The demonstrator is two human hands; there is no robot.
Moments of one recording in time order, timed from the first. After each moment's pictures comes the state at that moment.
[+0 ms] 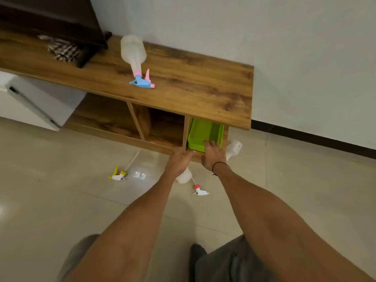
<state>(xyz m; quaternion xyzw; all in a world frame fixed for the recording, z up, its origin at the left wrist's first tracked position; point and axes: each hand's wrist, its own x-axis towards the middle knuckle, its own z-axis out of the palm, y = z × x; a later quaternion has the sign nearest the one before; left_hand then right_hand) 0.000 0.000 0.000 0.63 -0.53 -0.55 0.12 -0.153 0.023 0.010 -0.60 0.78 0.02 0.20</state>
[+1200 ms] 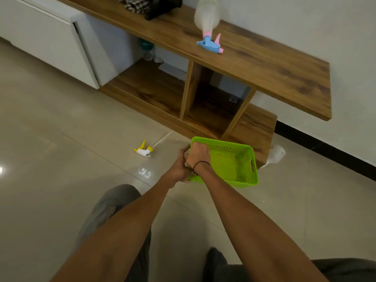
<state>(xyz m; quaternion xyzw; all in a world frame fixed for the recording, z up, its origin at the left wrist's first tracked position) 0.154 0.058 -0.136 0.54 -0.50 -0.65 0.21 0.054 0.012 -0.124 -0.60 0.77 -0.06 0.21</state>
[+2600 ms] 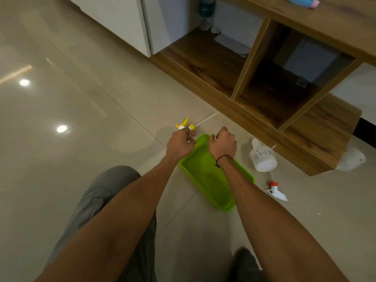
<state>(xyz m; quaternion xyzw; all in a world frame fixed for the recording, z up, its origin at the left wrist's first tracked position) 0.266 0.035 -0.219 0.74 -0.52 -0.34 0.26 0.113 0.005 -0.220 -0.61 0.75 -0.17 0.20</state>
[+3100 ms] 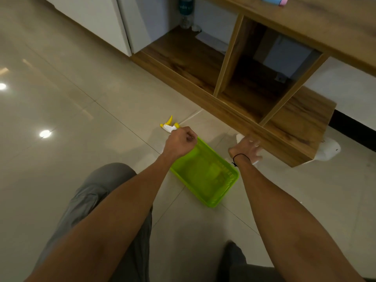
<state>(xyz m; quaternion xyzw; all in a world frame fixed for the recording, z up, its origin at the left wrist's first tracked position) 0.223 0.025 -0.218 0.67 -0.57 -0.39 0.28 -0.001 0.002 -0.227 -0.45 0.87 0.01 0.18</state>
